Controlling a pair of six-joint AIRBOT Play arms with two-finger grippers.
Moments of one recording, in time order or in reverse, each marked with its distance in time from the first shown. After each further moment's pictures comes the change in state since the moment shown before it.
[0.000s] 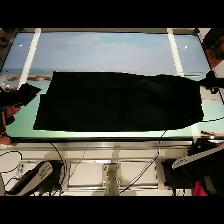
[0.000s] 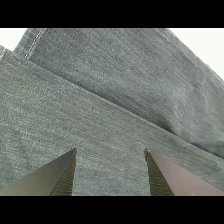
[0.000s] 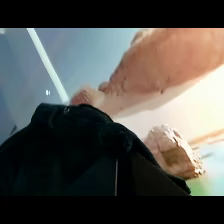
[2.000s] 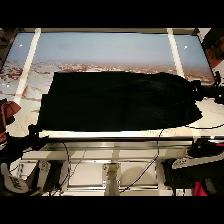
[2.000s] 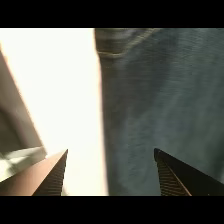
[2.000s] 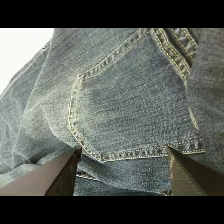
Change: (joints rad) left arm 0.551 0.174 -0.684 -0.077 -0.045 -0.079; right arm 0.053 0.227 -0.527 0.196 -0.078 -0.326
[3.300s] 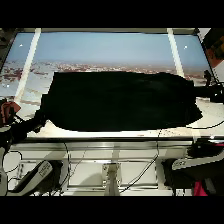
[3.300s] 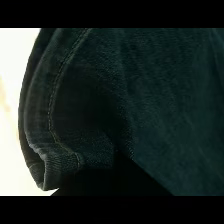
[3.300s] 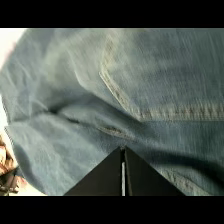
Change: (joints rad) left arm -0.410 -0.162 0.177 -0.192 0.235 0.272; right arm 0.045 0.026 -0.033 -0.011 0.169 0.008
